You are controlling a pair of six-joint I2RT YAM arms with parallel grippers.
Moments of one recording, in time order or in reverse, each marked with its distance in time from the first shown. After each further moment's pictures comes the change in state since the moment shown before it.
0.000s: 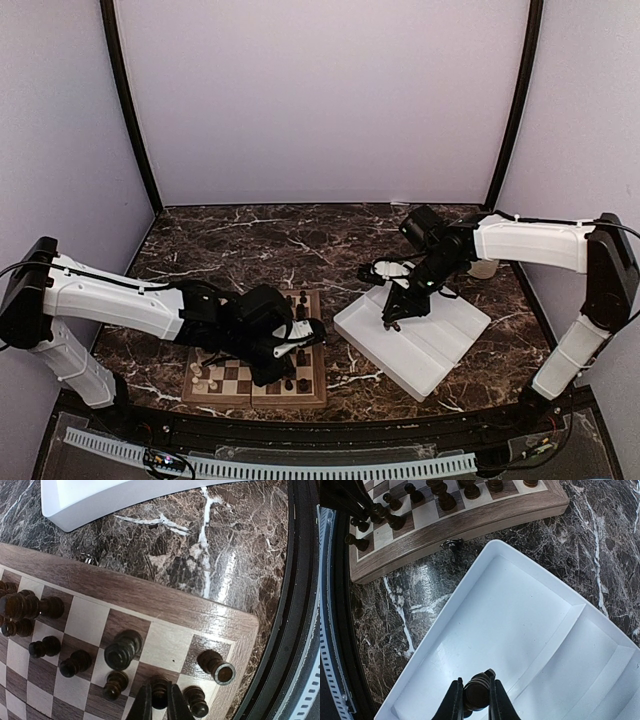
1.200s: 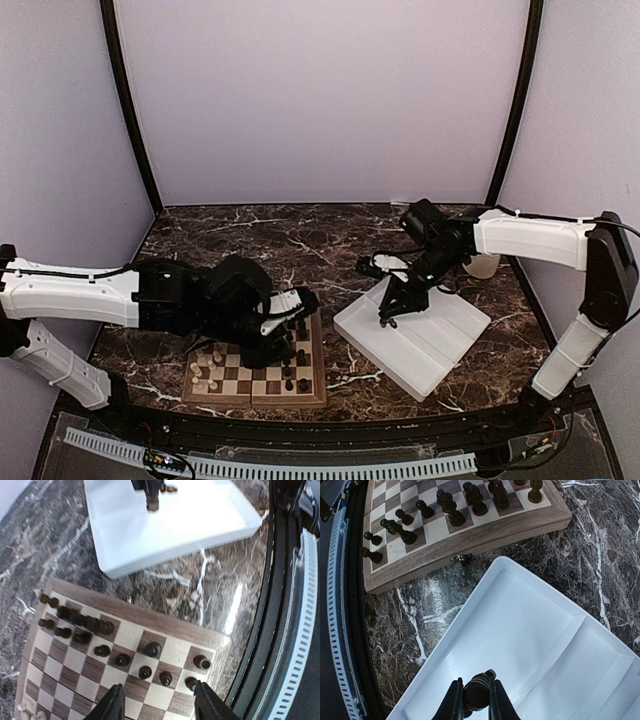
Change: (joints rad) left arm -0.022 -0.160 0.066 -0.109 -0.082 -0.010; right arm -0.009 0.010 0.037 -0.026 -0.048 0.011
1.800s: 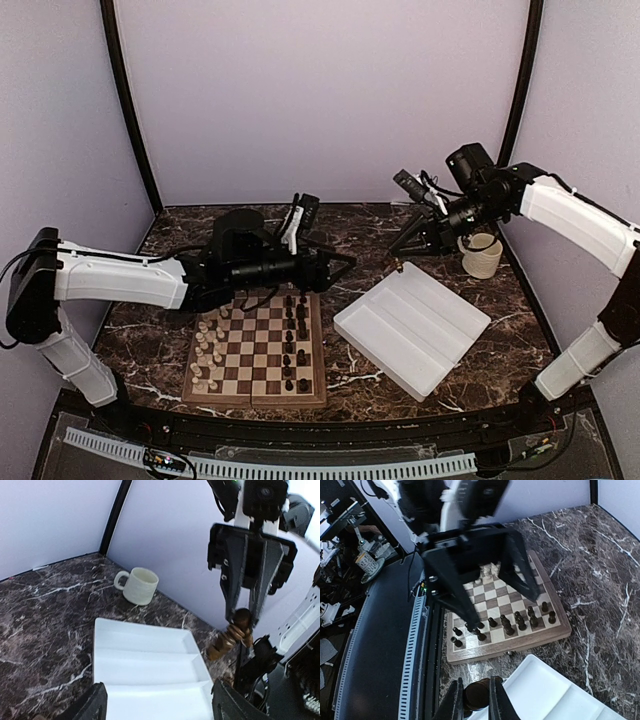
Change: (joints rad) left arm 0.189 0.188 0.027 0.905 0.220 -0.344; right arm -0.192 -0.133 0.212 -0.106 -0.546 0.030
